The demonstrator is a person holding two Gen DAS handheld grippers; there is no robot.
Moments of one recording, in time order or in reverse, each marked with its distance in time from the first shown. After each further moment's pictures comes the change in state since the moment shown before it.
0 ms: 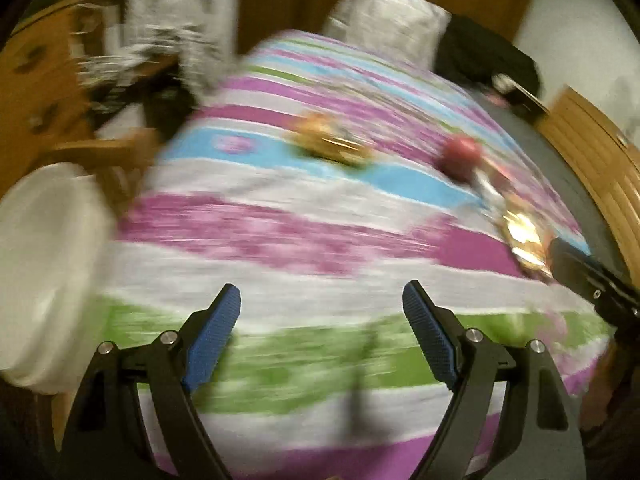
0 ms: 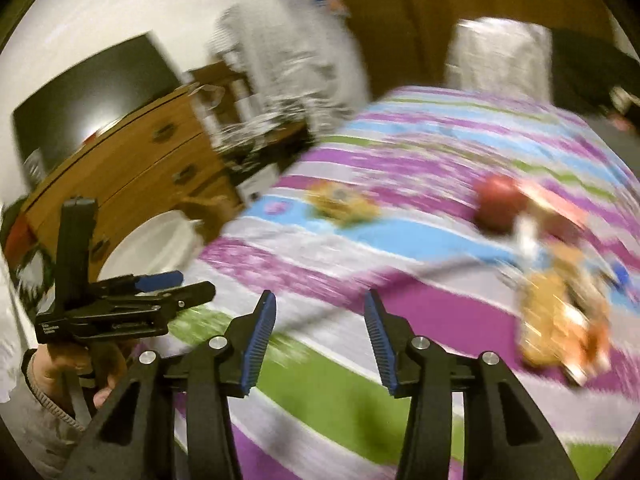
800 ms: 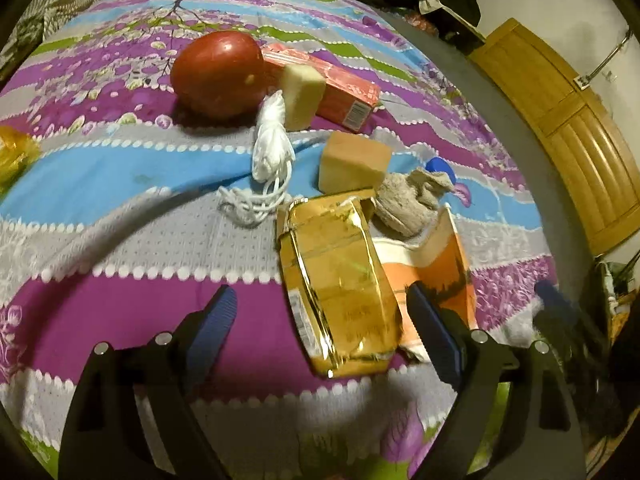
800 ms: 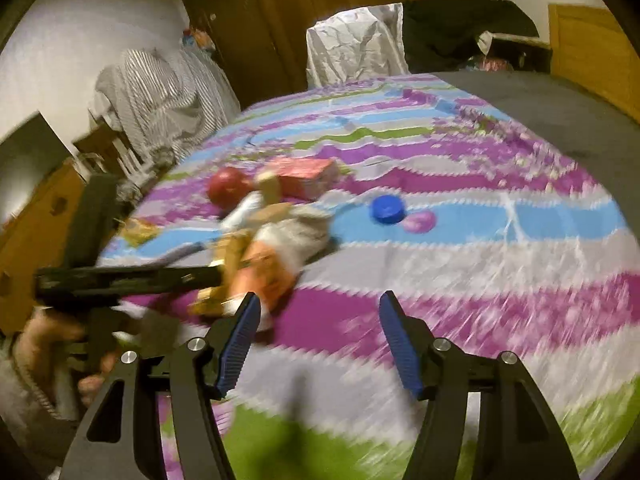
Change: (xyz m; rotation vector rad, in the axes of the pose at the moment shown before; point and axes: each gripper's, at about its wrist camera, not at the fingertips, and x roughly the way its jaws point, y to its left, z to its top) left arm 0.159 -0.224 0.042 0.093 0.233 -0.228; right arm -0.069 -0.260 -0.035 0.178 -0.041 -0.291
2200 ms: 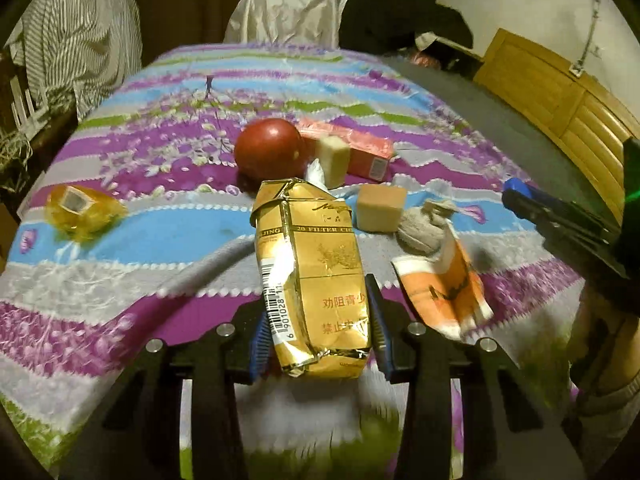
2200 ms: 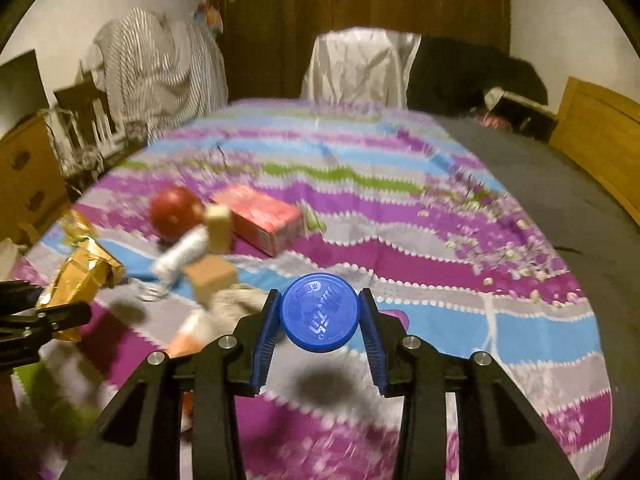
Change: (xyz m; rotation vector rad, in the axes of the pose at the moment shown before) left arm -0.069 0.000 -0.025 0.134 -0.222 0.156; right arm 0.022 0.018 0.051 -0.175 -0.107 -0.112
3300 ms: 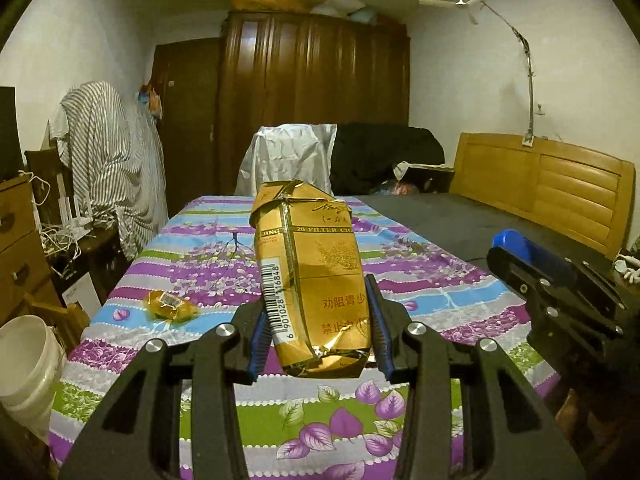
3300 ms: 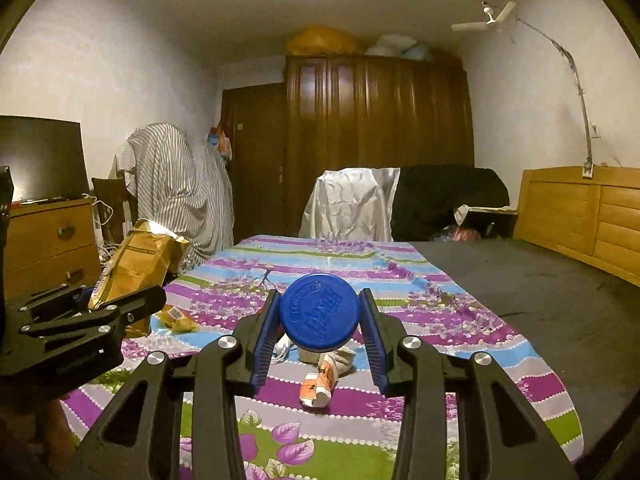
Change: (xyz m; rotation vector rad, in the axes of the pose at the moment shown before) left arm -0.206 -0.053 -0.069 0.095 -0.549 0.071; right arm -0.294 0.117 -0.064 0.009 -0.472 -0.069
